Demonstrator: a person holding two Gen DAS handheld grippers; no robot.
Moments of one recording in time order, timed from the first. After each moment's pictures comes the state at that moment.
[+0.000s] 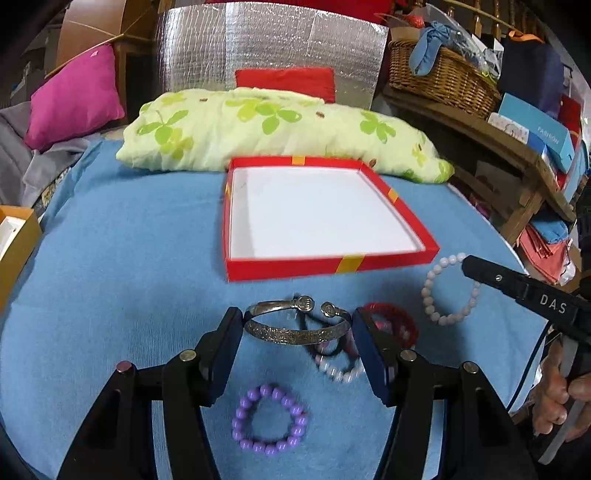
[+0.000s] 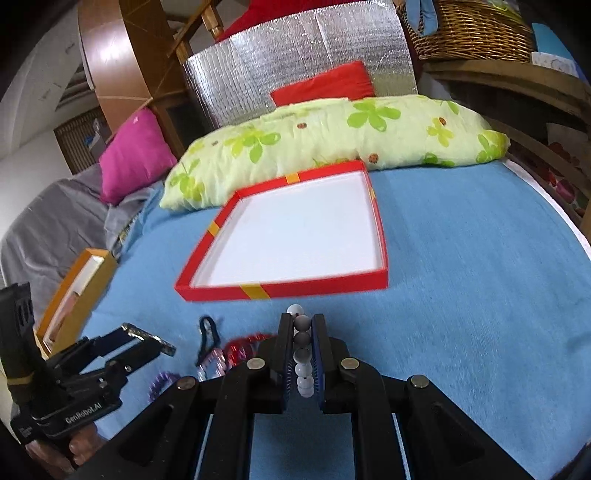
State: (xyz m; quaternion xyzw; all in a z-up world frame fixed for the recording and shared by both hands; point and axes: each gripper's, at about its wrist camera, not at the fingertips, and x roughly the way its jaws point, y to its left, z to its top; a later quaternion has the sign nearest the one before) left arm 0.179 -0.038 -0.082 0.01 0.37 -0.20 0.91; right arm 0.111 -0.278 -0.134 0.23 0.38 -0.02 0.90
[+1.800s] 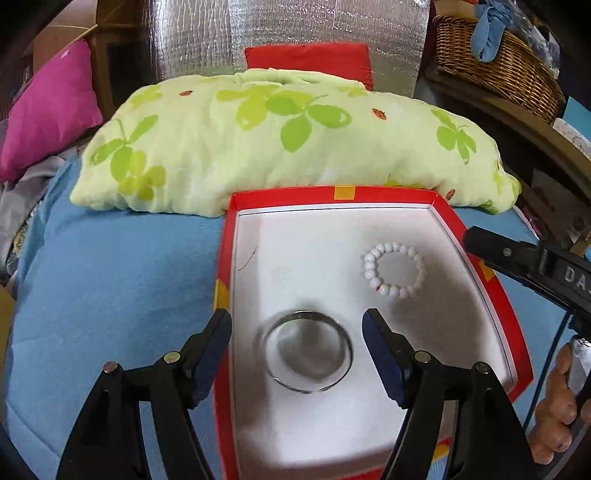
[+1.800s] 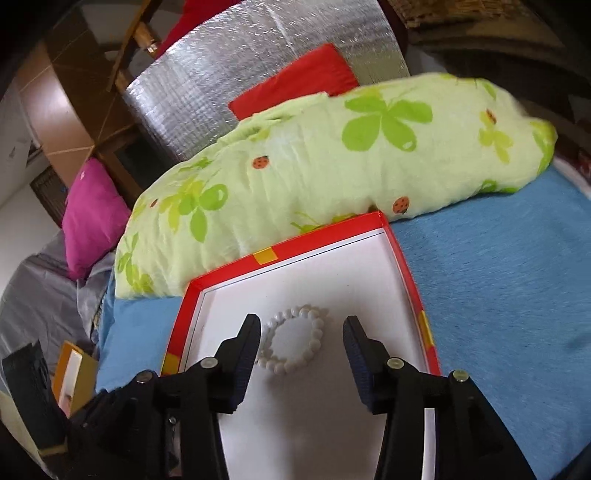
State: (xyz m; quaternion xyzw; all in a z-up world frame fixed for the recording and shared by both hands) left arm 0.361 -0.090 -0.094 0.04 0.41 -0.15 0.90; right arm 0.310 -0.339 -0.161 0.30 0.37 -0.05 0.87
